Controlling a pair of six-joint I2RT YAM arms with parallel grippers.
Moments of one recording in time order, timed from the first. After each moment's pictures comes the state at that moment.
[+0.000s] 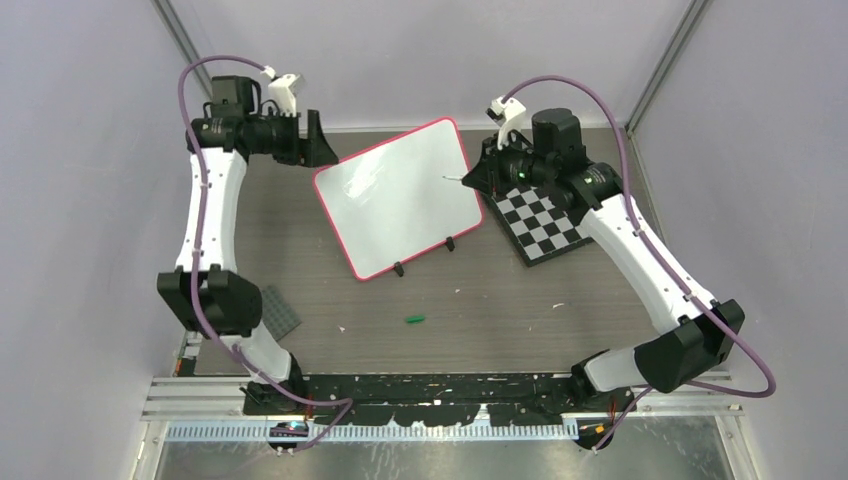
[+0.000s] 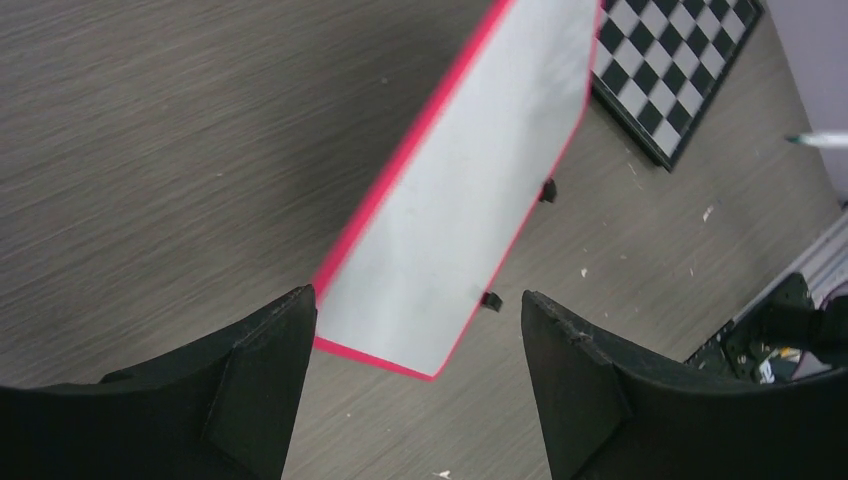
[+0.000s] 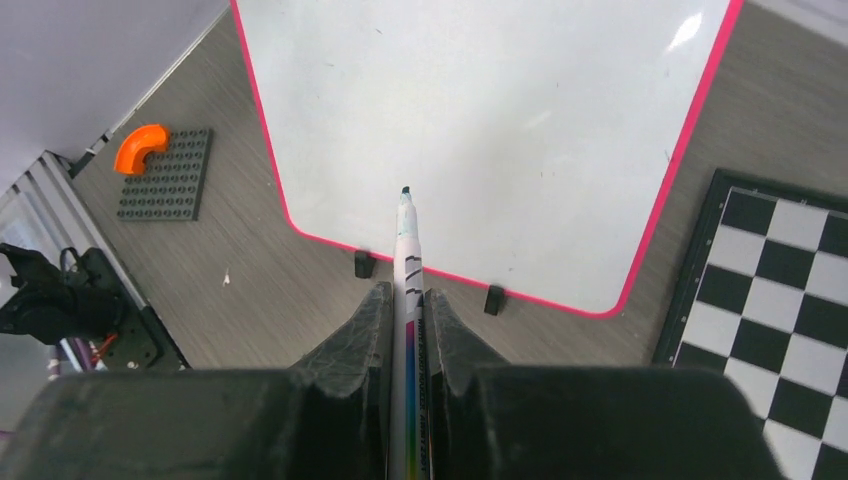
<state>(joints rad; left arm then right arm) 0.01 1.64 1.89 -1.02 0.65 0.14 0.42 1.40 1.48 -0.54 -0.44 0.08</state>
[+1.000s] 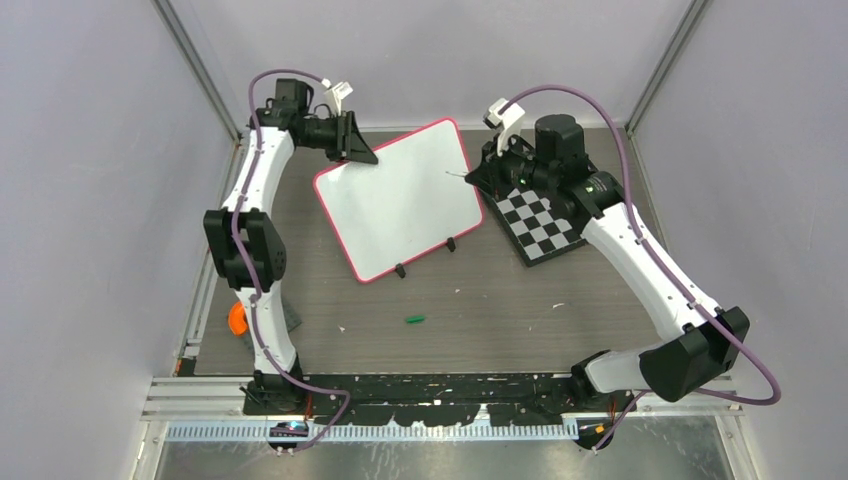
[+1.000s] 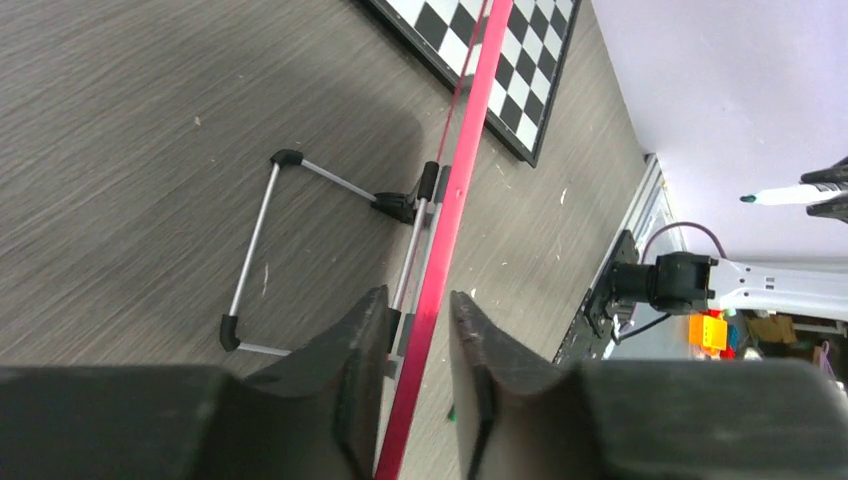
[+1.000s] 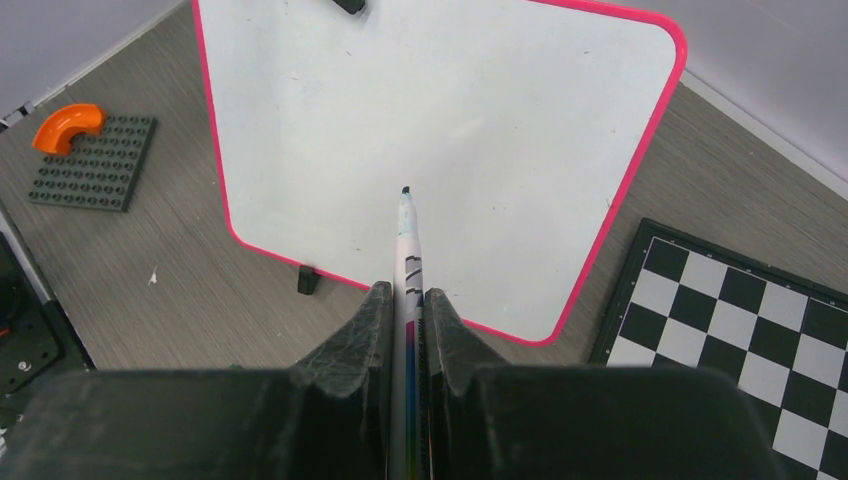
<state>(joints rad) -0.07 2.06 2.06 -0.91 0.96 -0.02 0.45 1.35 1.42 -0.45 -0.40 -0.09</state>
